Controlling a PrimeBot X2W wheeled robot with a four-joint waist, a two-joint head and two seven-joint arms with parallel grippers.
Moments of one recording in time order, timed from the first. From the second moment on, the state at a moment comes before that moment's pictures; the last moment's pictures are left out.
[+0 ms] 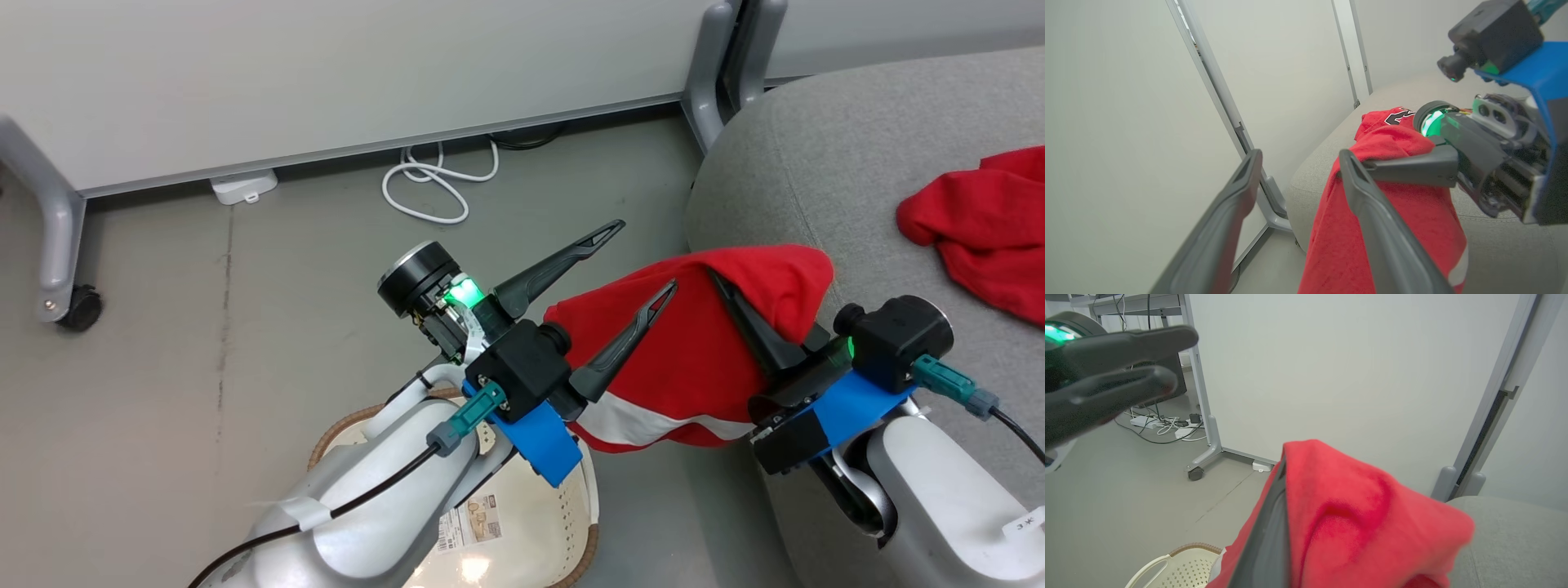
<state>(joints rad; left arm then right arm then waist) -0.66 0.17 -0.84 0.32 -0.21 -0.13 -0.26 -0.46 -0.38 0.51 0.27 0.43 0.13 -0.26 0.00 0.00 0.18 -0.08</state>
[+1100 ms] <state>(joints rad) -0.71 0.17 -0.93 0.34 -0.24 -0.13 -0.26 -0.32 -0.28 0.19 0.18 0.31 0.13 -0.26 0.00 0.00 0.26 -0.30</state>
